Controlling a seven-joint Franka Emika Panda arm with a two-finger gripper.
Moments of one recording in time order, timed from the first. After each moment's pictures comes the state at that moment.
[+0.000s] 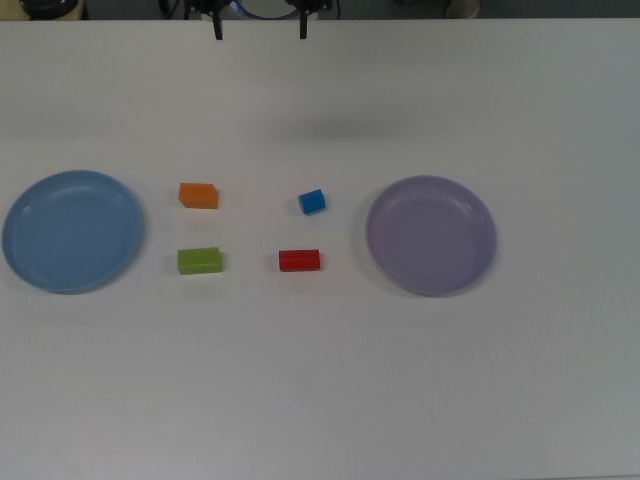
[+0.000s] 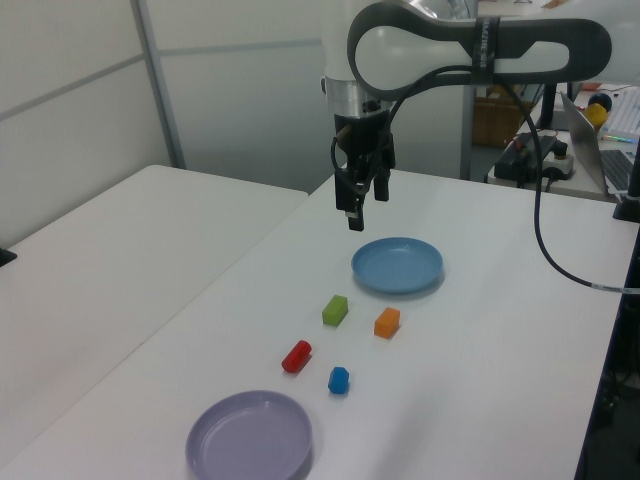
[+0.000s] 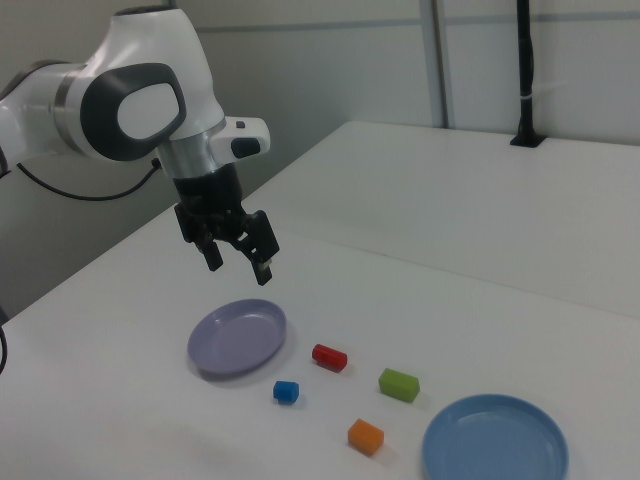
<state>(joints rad) 0.00 -0.02 0.05 -1.61 -0.03 1.58 0.01</state>
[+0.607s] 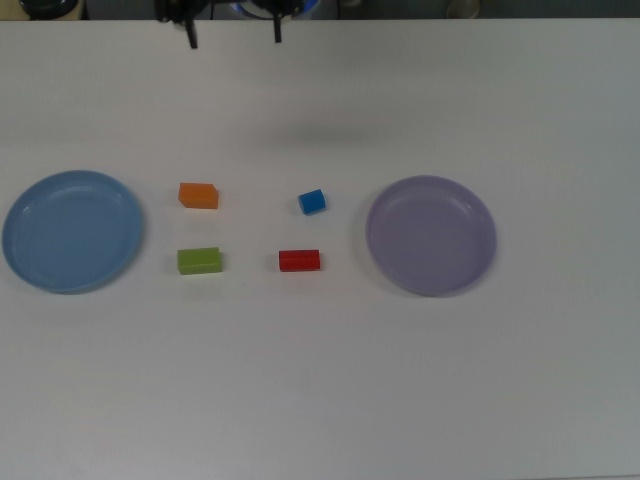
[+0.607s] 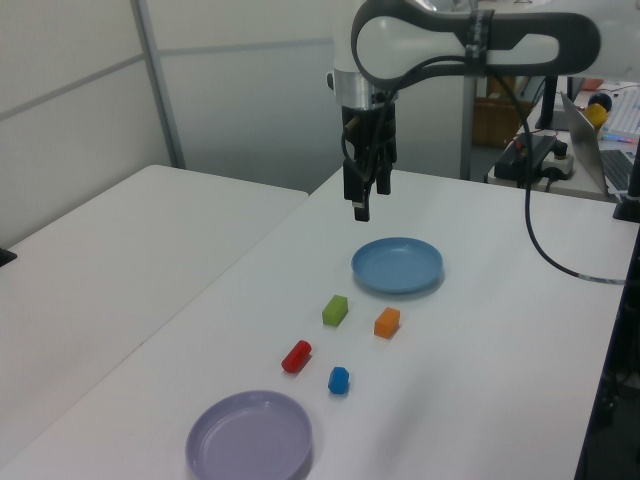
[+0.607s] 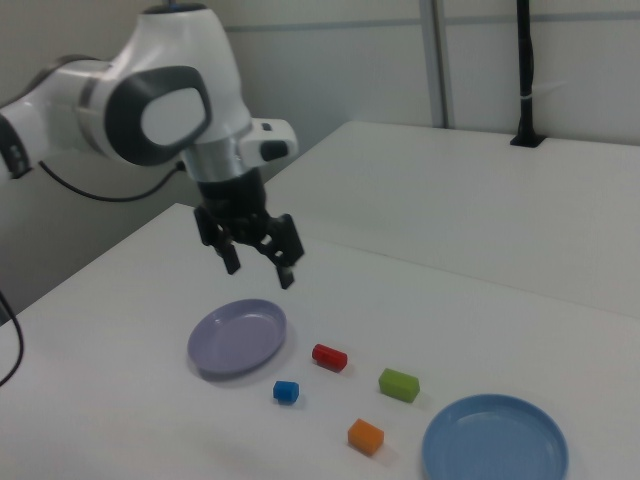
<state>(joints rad) -0.05 0.01 0.02 -1.59 0.01 1.60 -0.13</state>
